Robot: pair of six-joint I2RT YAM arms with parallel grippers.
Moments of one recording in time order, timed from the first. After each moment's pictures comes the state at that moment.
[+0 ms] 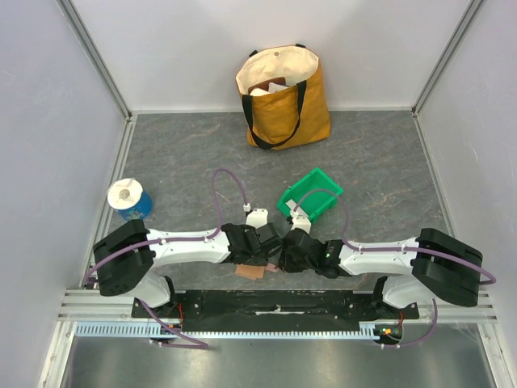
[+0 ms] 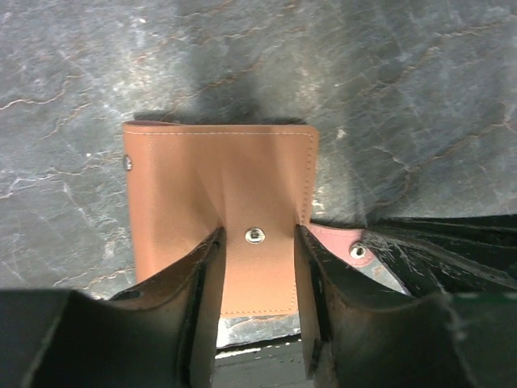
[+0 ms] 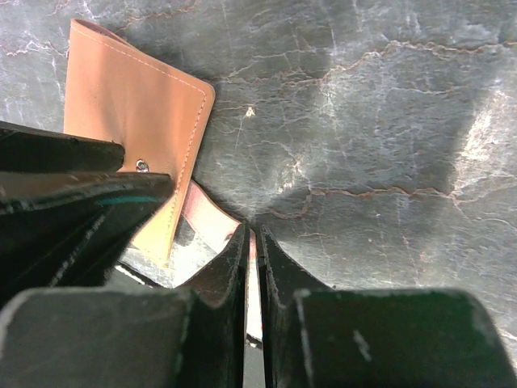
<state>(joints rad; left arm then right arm) -1.18 1.52 0.83 -0.55 -0.34 -1.00 1.14 1.38 0.52 -0.03 0.18 1.00</state>
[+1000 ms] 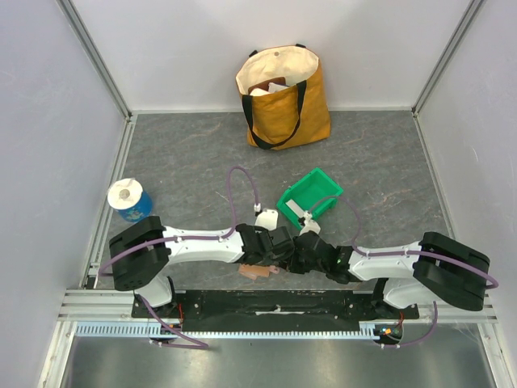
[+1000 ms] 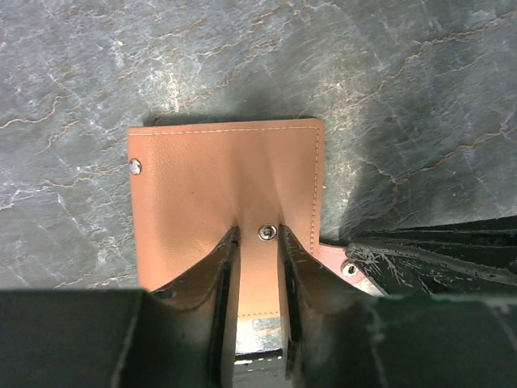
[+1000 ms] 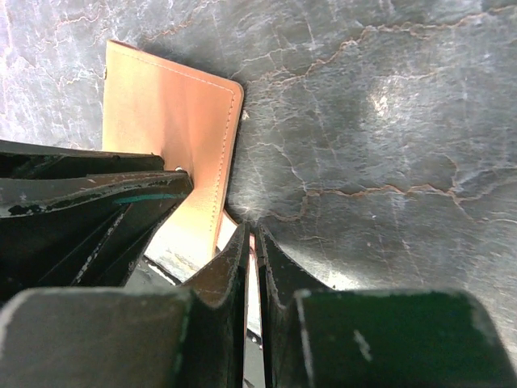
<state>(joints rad) -1.23 1.63 0.93 -0.60 -0.41 -1.00 1.10 1.34 0.36 0.22 0.12 1.13</state>
